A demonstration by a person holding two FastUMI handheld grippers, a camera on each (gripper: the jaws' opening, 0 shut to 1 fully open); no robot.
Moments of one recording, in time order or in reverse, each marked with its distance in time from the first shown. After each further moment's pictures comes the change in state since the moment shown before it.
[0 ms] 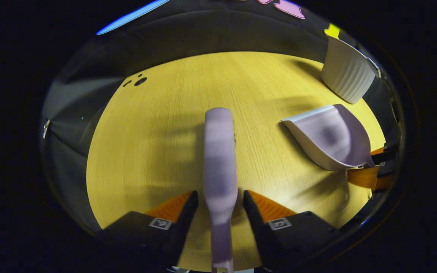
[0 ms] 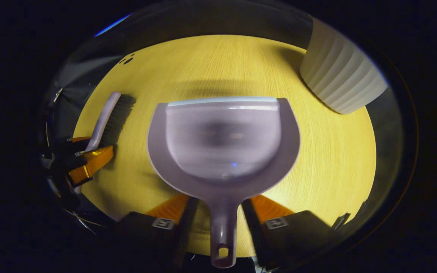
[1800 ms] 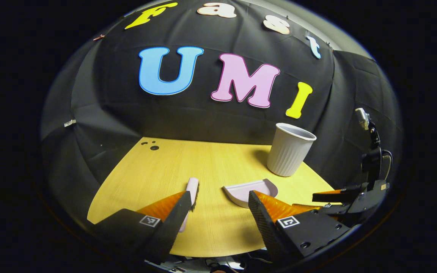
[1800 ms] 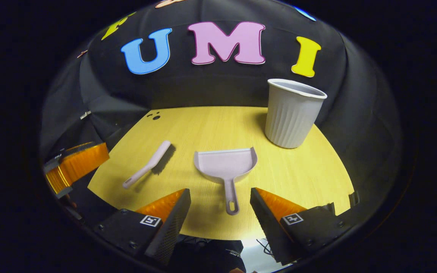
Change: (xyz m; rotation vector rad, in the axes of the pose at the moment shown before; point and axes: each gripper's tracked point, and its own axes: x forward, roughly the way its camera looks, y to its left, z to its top) left arm -0.263 -0.069 0.008 -0.150 -0.672 -0.132; right arm -0.186 0.024 -0.045 -0.007 -0.567 -0.024
